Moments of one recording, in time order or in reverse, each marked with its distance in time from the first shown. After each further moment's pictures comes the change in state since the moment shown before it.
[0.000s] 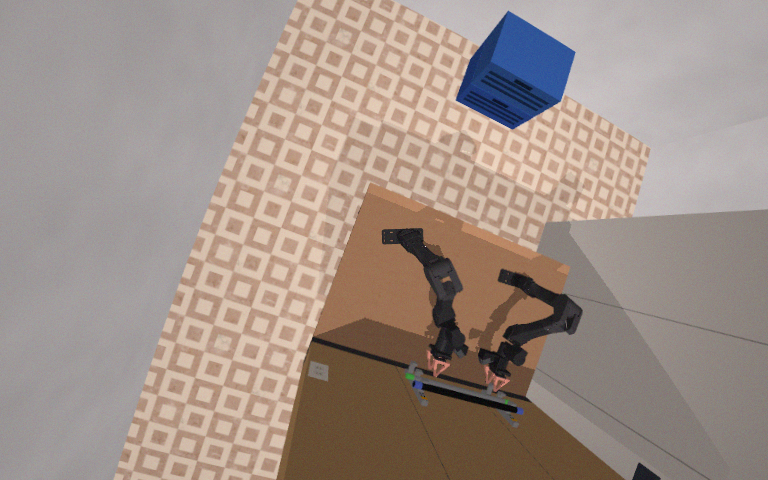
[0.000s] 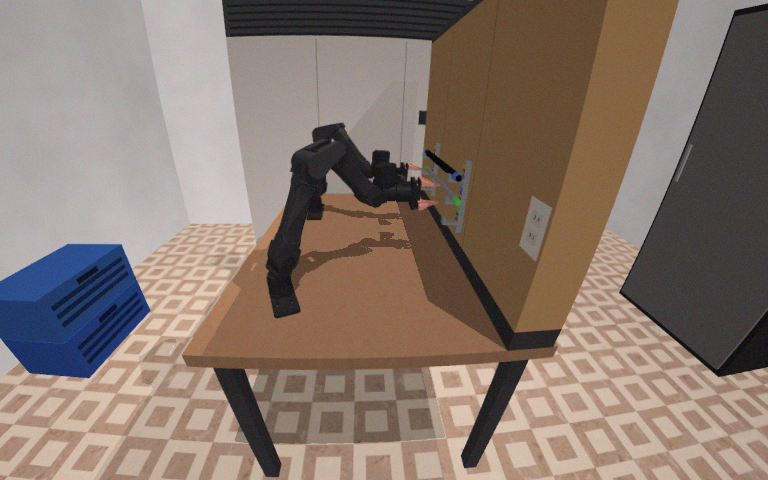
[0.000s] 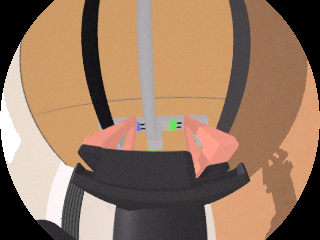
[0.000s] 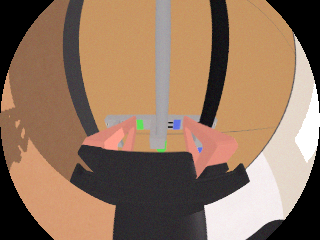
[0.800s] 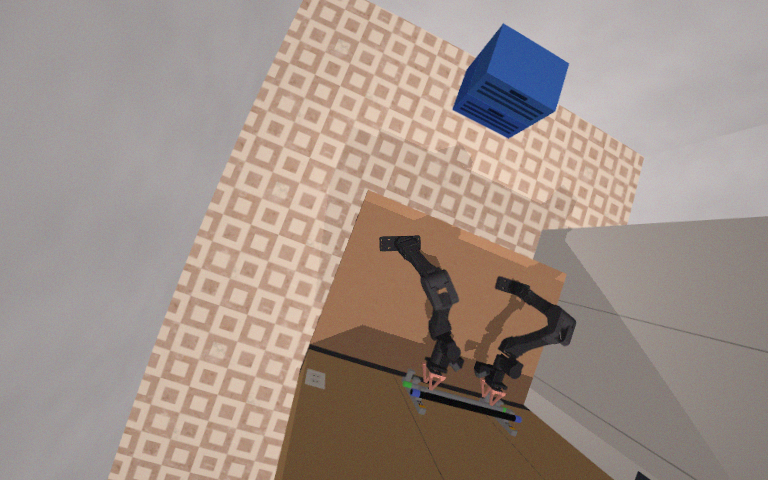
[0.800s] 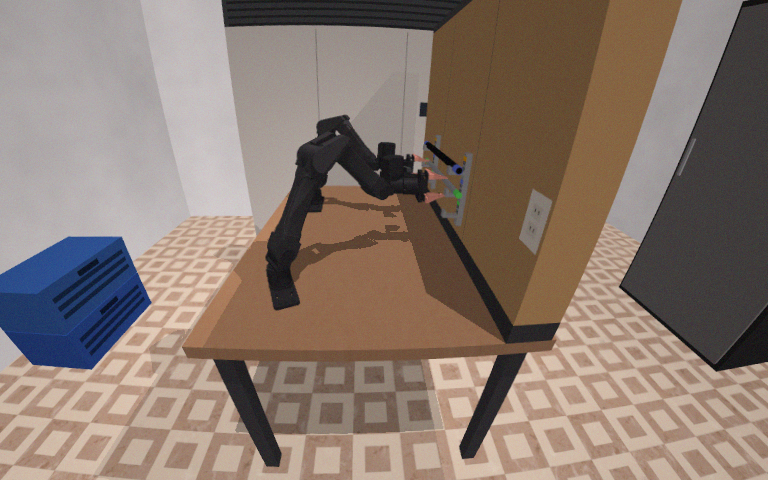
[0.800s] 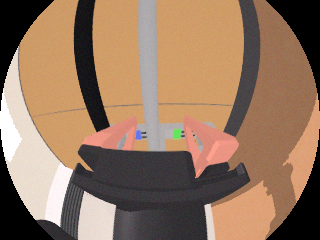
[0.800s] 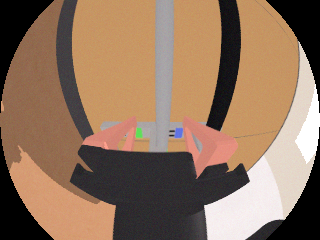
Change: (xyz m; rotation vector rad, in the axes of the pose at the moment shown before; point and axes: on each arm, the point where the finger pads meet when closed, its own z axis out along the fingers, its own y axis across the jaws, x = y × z) left arm -0.001 0.005 0.024 -0.018 -0.002 -0.006; right arm -0.001 0.001 0.024 -0.001 -0.001 -0.001
